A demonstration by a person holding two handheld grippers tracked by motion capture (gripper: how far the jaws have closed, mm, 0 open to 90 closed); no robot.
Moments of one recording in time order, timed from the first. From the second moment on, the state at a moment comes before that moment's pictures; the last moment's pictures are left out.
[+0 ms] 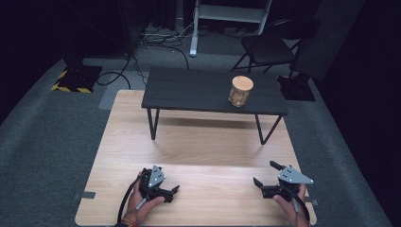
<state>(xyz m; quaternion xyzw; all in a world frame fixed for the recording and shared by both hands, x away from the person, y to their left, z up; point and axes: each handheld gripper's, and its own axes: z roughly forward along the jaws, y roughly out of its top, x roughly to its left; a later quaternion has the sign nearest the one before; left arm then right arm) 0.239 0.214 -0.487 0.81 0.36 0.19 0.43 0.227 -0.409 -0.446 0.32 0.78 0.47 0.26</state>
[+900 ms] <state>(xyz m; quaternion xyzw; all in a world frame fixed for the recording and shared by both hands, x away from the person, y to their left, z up) 0.239 0.214 -0.487 0.81 0.35 0.19 0.43 0.223 -0.414 -0.480 0.38 0.80 0.42 0.21</state>
